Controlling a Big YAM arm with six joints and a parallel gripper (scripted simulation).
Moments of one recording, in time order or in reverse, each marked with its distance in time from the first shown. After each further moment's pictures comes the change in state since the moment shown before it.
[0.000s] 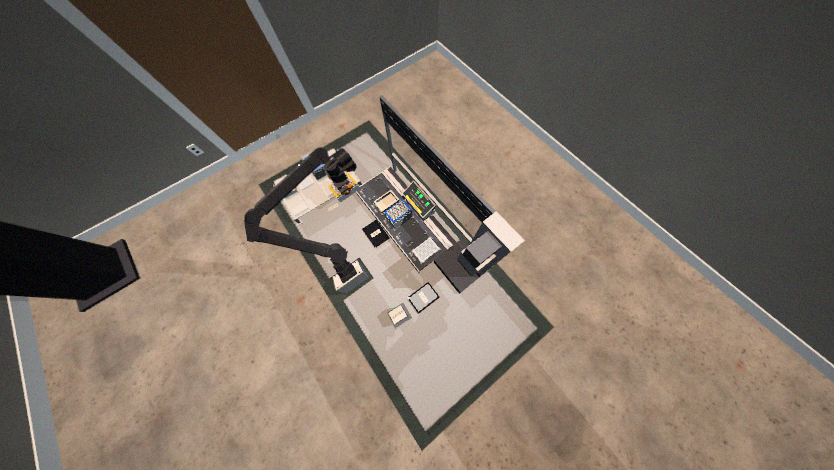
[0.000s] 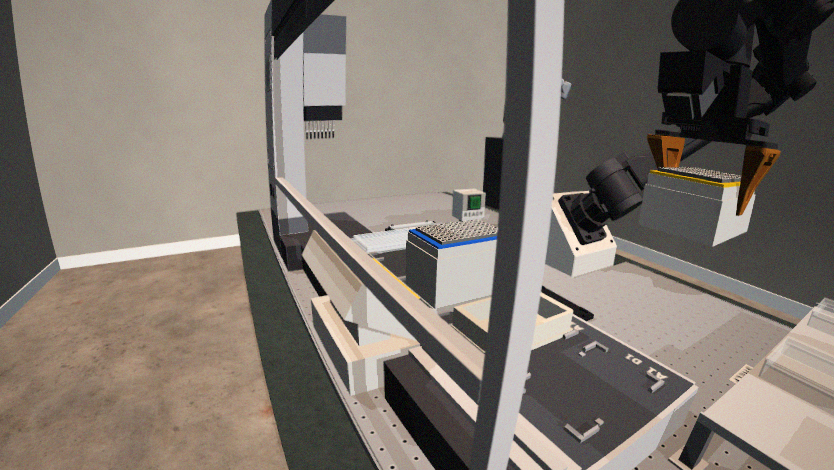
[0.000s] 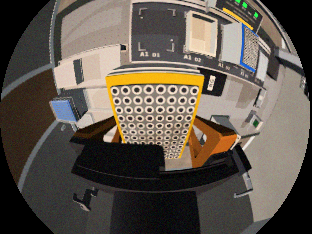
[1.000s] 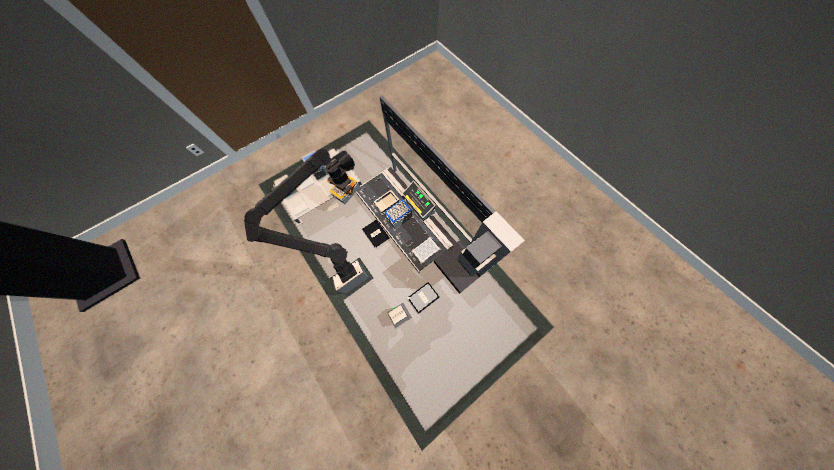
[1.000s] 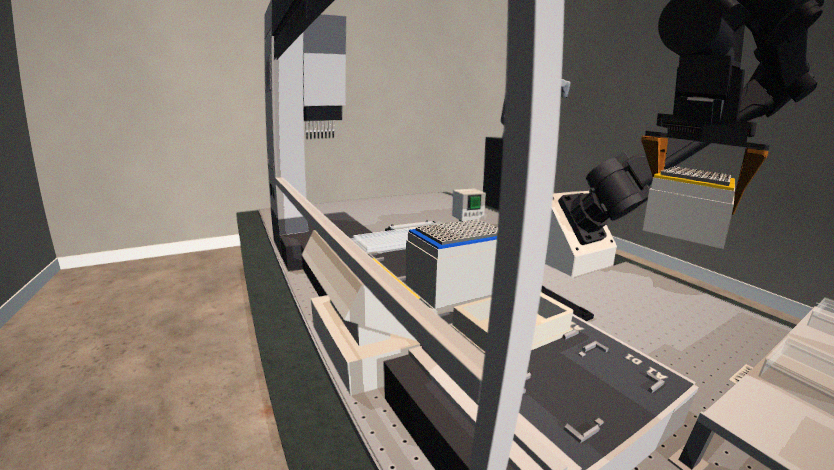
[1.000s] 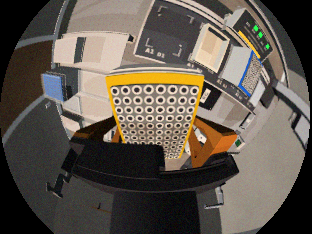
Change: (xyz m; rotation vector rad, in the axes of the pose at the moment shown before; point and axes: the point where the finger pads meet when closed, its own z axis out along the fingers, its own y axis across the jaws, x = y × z) arm 0.001 -0.009 0.002 -0.003 0.005 -0.277
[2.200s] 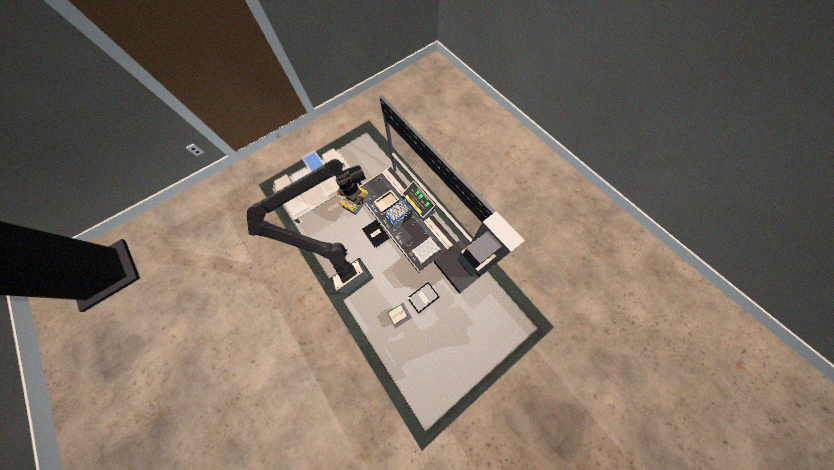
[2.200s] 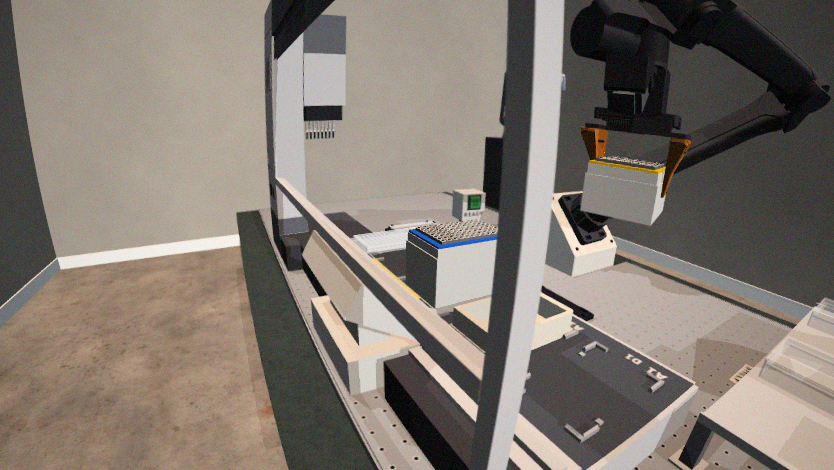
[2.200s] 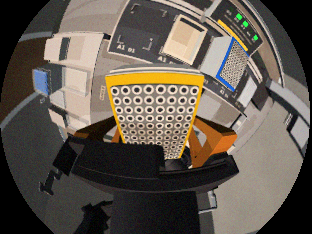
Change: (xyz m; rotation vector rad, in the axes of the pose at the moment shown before) arm 0.018 -0.084 -0.001 0.018 -0.023 -0.059
